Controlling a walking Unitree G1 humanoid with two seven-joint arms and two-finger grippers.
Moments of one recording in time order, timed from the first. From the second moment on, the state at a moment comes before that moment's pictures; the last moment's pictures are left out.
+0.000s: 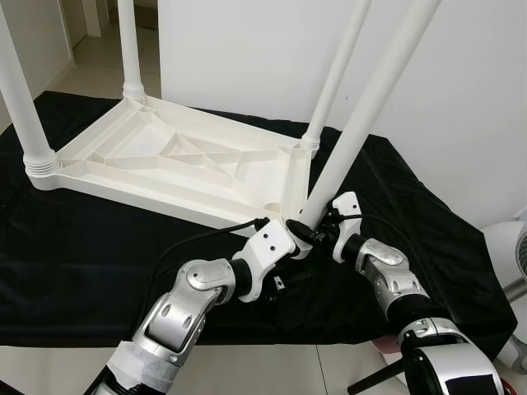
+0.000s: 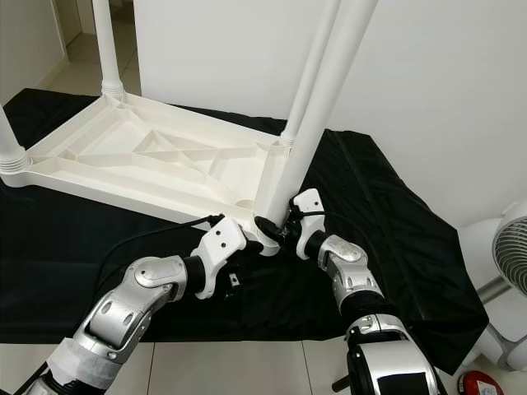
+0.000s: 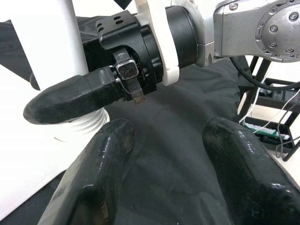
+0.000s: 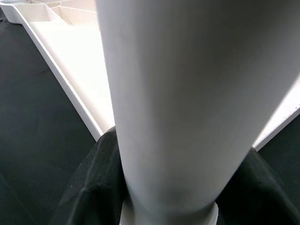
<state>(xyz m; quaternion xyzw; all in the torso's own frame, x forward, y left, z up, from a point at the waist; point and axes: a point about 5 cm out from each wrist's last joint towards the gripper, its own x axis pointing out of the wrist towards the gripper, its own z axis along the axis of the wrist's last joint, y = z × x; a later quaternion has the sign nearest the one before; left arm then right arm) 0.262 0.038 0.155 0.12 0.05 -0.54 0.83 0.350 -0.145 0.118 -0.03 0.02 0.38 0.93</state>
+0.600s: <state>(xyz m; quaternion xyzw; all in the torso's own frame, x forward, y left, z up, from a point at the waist) 0.259 0.037 0.152 0.12 0.05 -0.54 0.83 0.336 -0.141 0.110 0.01 -0.01 0.26 0.97</state>
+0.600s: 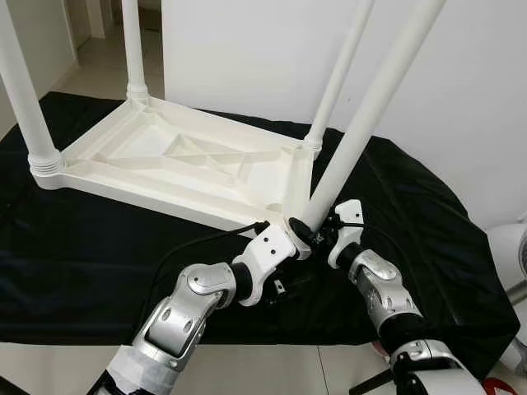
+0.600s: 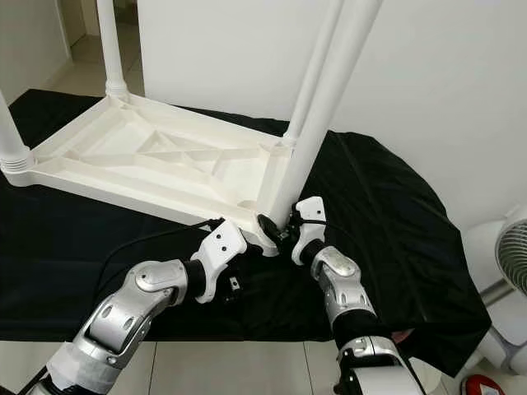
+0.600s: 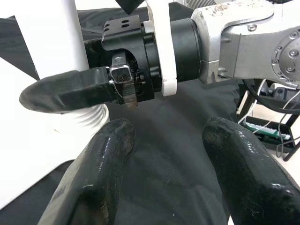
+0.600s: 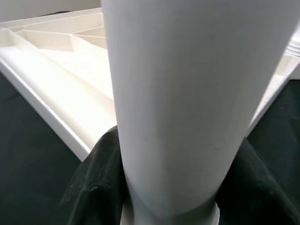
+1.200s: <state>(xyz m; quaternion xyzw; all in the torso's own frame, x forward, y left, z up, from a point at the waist) 0.257 0.038 0.148 0.12 0.06 -0.54 0.83 0.304 -0.105 0.117 0.05 0.02 0.06 1.00</state>
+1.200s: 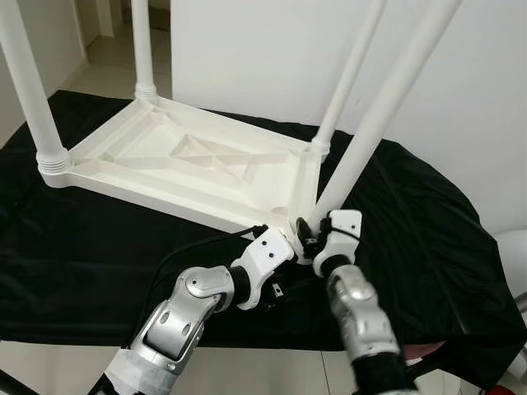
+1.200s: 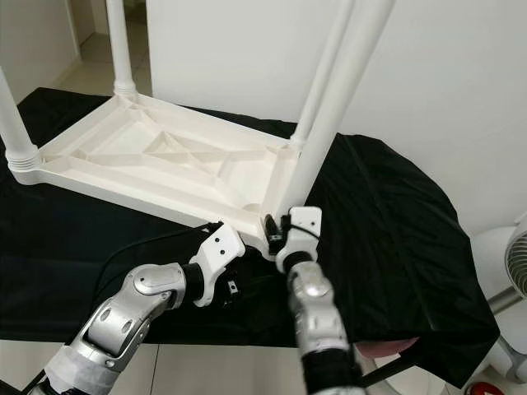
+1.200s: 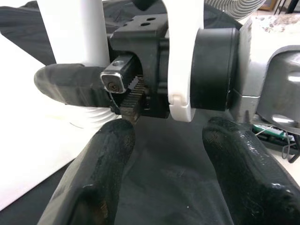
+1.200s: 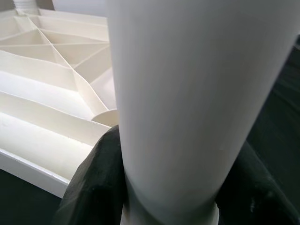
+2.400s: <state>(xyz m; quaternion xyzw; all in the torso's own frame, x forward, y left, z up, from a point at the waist) 0.254 0.038 0.147 0.12 0.06 -0.54 0.83 0.313 -0.158 0.125 -0.04 0.02 0.29 0.96</state>
